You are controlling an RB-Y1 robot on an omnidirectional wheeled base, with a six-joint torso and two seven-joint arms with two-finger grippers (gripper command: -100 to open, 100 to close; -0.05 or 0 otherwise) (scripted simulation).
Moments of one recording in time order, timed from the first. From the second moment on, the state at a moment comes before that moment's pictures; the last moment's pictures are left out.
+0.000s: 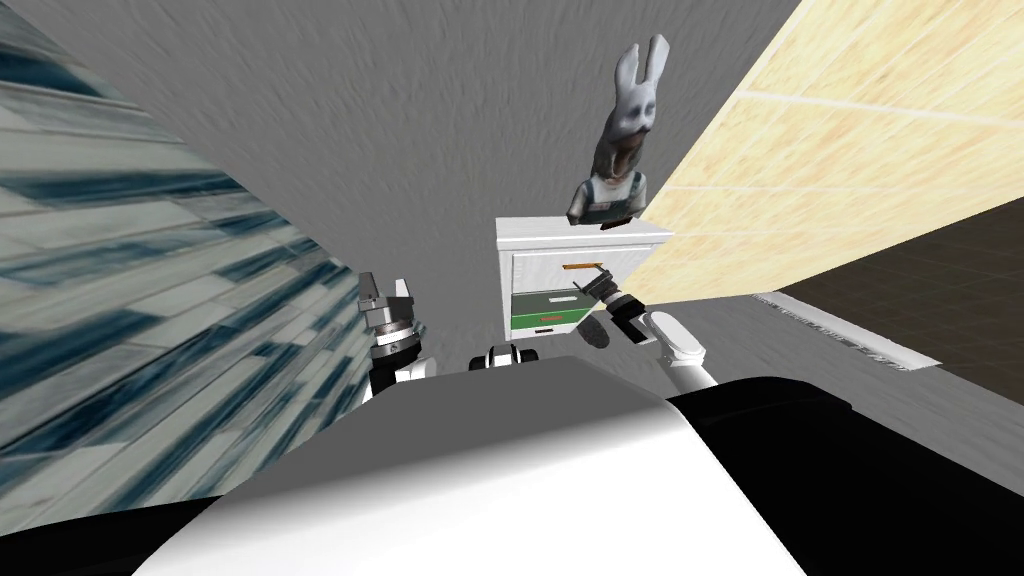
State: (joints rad) left arm 0.54 -0.03 -0.02 -2.22 0.00 -0.53 0.03; right arm 0.43 -0.74 -0.28 -1.93 0.93 -0.29 0.72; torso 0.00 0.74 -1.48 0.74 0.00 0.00
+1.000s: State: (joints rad) left arm 0.54 -0.03 -0.02 -2.22 0.00 -0.53 0.03; right arm 0.42 -0.85 -0.31 -1.88 1.06 -0.27 0.83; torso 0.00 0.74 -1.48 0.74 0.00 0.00
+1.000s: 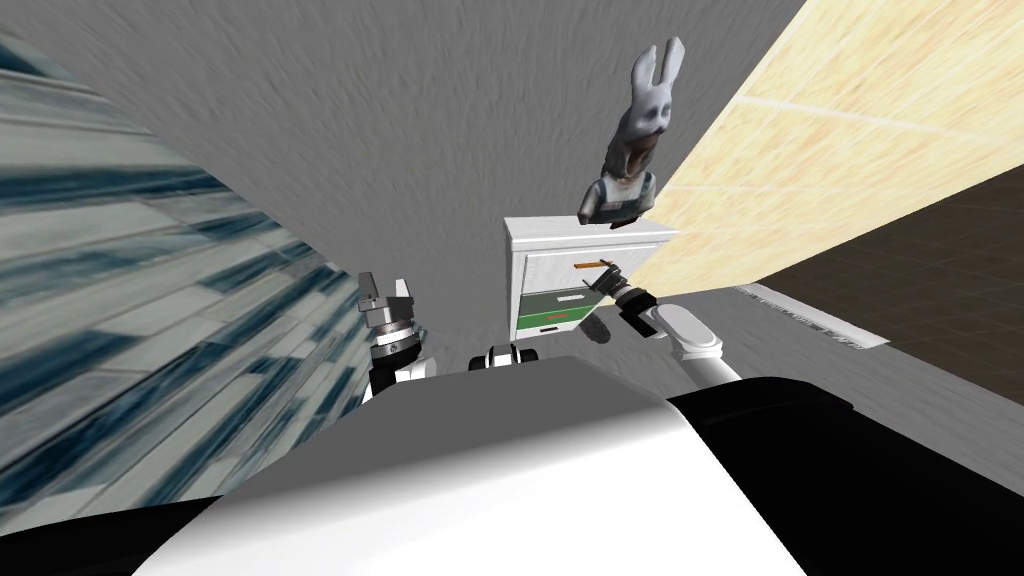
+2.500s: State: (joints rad) left arm 0.54 -0.03 -0.02 -2.22 0.00 -0.53 0.03; right arm 0.43 -0.87 -0.33 -1.90 1.11 -0.26 0.88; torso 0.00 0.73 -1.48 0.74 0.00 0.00
